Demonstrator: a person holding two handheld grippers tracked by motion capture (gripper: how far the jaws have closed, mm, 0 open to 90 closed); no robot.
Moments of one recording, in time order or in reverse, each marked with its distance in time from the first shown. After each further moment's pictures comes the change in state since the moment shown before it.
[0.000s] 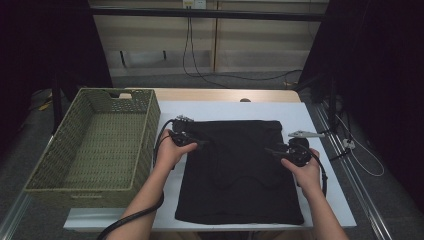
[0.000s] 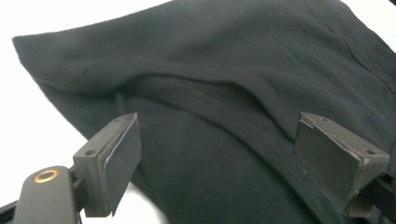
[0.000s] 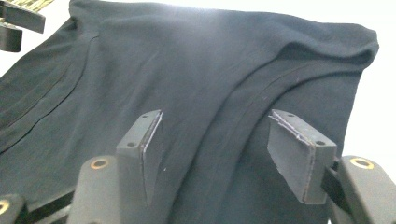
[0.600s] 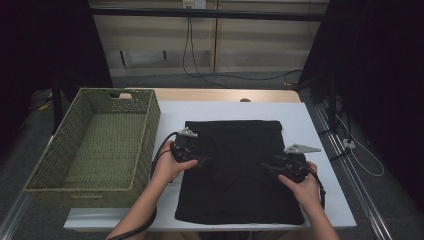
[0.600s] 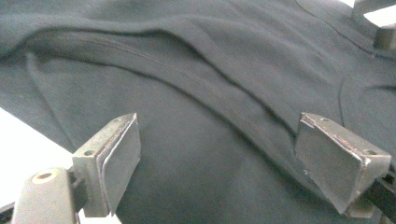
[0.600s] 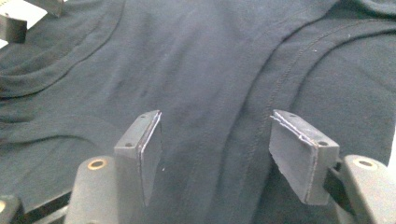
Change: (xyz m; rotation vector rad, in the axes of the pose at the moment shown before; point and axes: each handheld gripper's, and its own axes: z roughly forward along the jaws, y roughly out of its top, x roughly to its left) left arm -0.022 -0.033 -0.006 0.014 -0.095 0.136; right arm 0.028 -0.030 -0.010 0.030 0.024 -0.063
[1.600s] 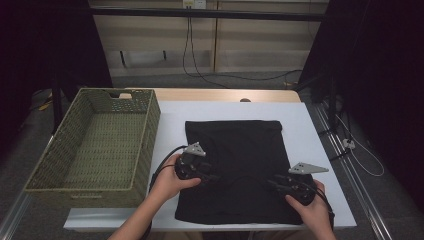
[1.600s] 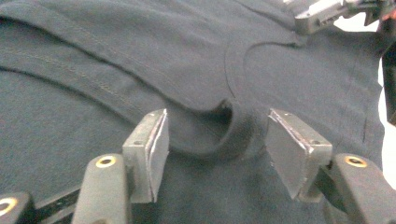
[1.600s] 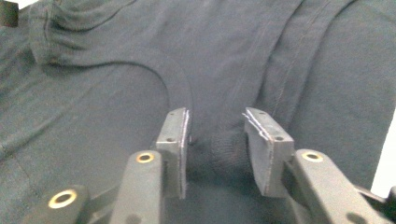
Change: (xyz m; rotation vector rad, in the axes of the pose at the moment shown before) left arm -0.051 -0.014 -0.011 0.037 -0.171 0.169; right arm 0.026 -0.035 -0.036 0.049 0.007 -0.056
